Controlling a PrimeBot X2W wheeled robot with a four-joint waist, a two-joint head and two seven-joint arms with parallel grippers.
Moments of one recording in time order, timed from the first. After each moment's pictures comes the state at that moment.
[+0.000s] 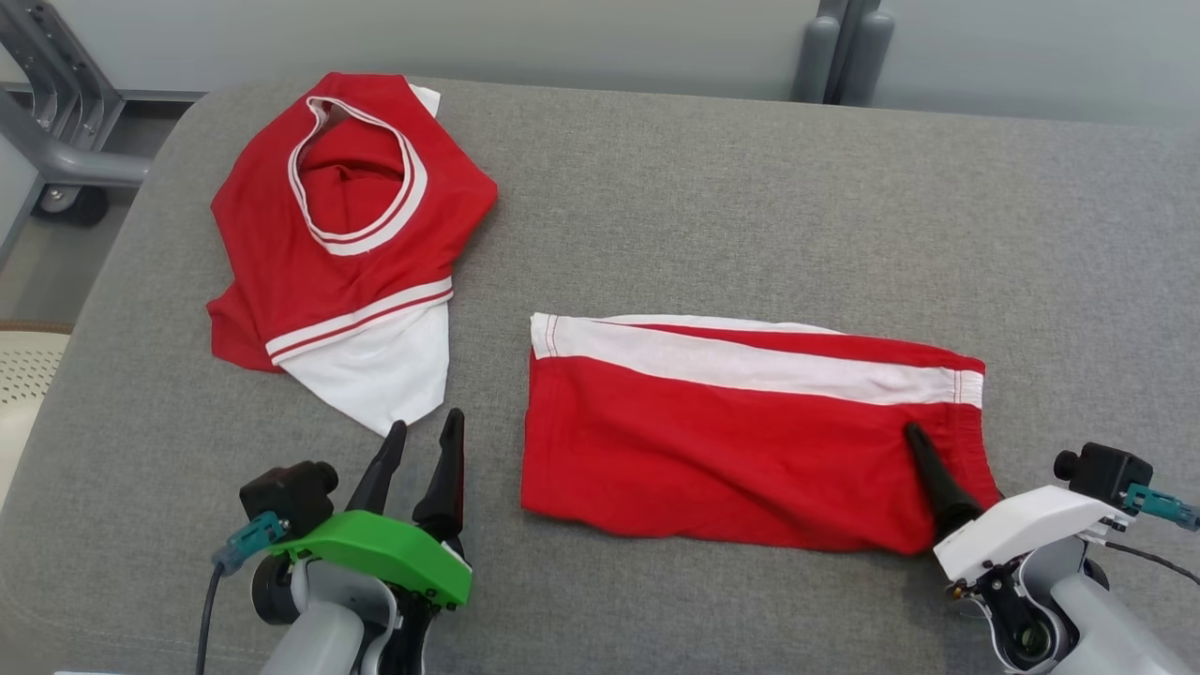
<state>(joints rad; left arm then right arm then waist) -0.20 0.04 -0.42 0.39 -0.79 0.01 -0.24 -0.17 -0.27 0.46 0.56 1.05 0.12 -0.21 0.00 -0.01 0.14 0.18</state>
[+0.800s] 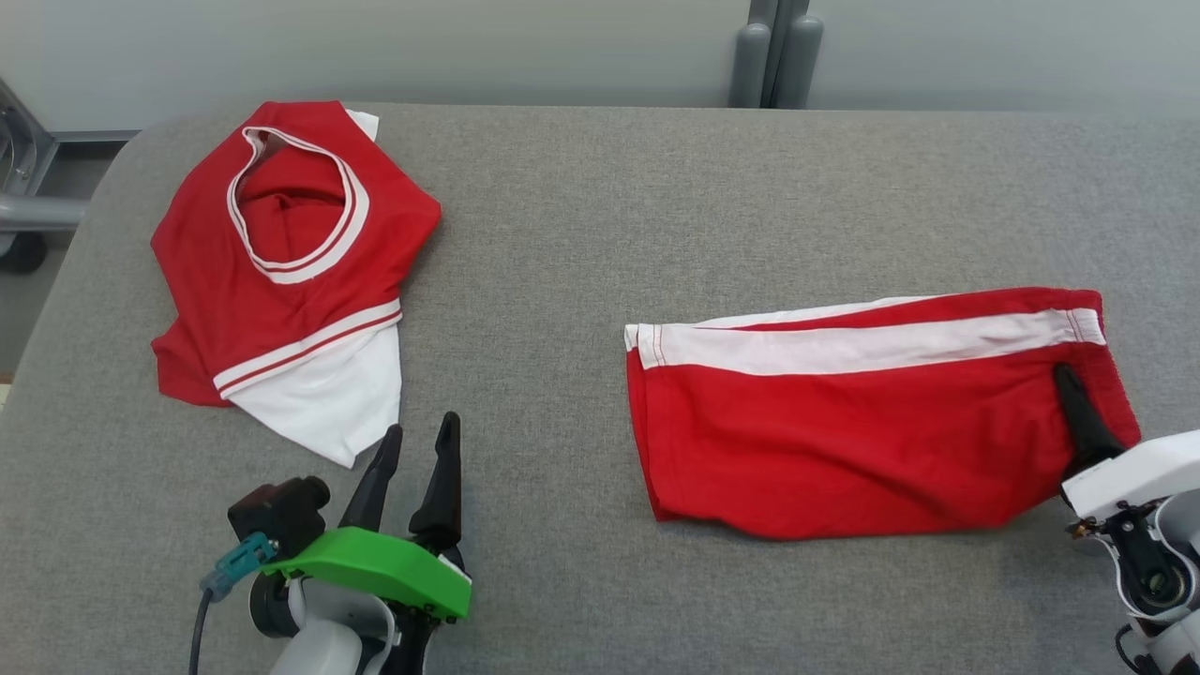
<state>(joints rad) -0.13 0.05 -0.40 0.28 -0.79 0.04 -0.25 -0.18 -0.44 0.34 0.49 1.14 0.12 -0.19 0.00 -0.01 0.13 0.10</state>
